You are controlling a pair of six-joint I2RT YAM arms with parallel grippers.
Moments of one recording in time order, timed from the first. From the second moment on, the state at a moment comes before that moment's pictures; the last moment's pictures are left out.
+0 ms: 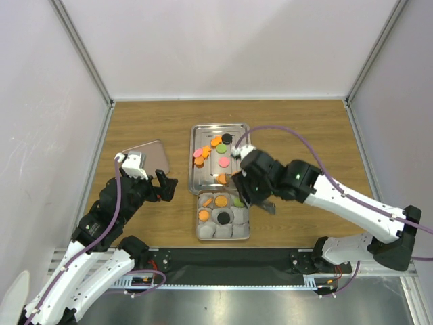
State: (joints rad) left arm -0.57 0.47 0.73 -0.61 -0.18 -0.34; right arm 1.10 1.26 1.31 -1.01 0.13 0.42
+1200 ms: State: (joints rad) left arm -0.57 0.48 0.73 -0.61 -0.18 -0.34; right arm 0.78 1.83 1.58 -0.84 0.14 0.23
